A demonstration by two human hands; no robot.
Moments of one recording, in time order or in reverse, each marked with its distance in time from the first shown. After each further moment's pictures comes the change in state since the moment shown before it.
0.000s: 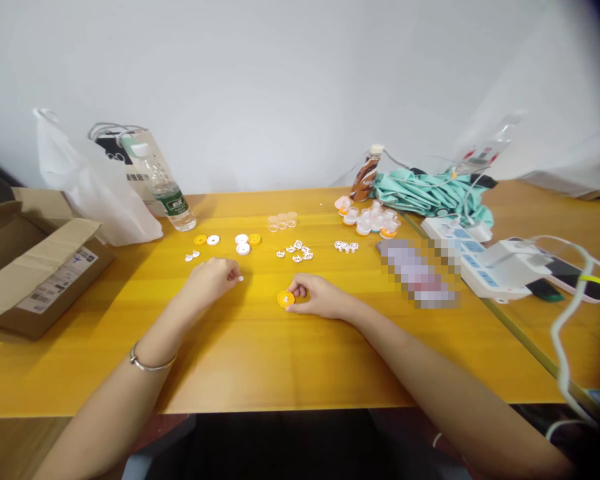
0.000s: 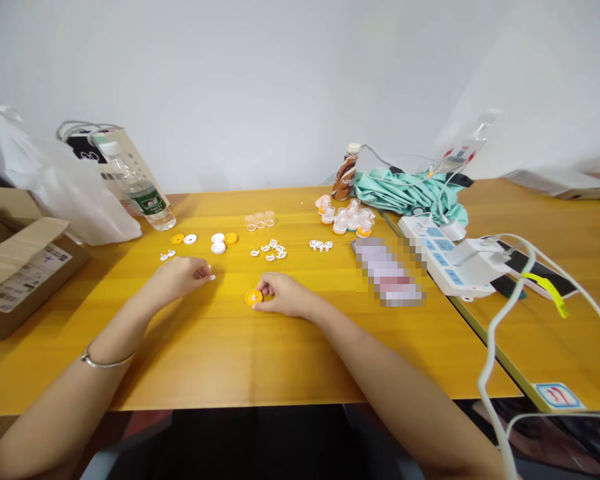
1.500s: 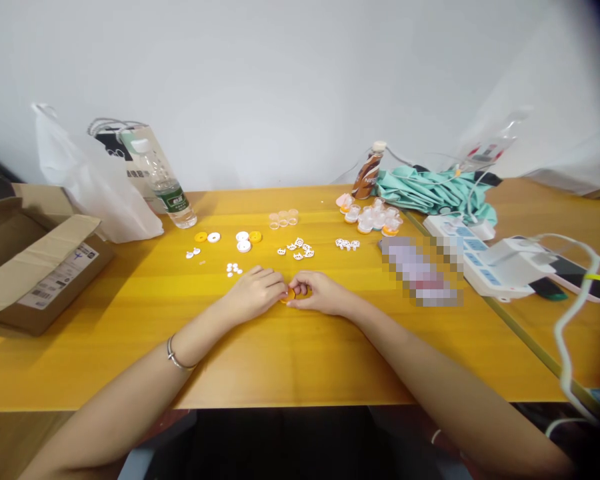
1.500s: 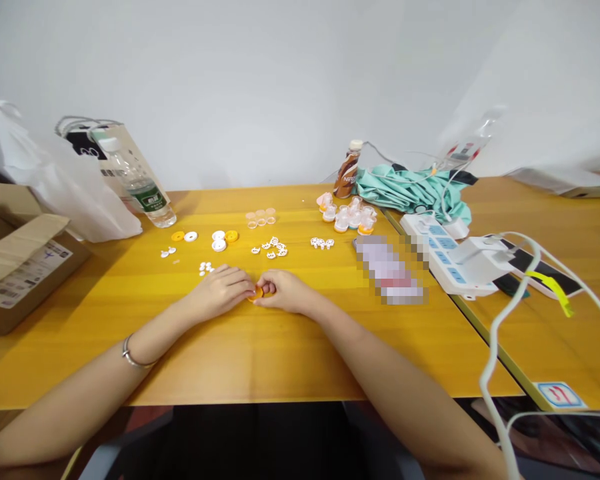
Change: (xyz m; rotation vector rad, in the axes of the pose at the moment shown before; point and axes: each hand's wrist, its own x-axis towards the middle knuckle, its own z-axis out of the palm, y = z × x) left_hand 0.002 0.047 0.045 0.101 0.366 0.785; right_hand 0.004 0.007 0.004 0.096 0.002 -0.038
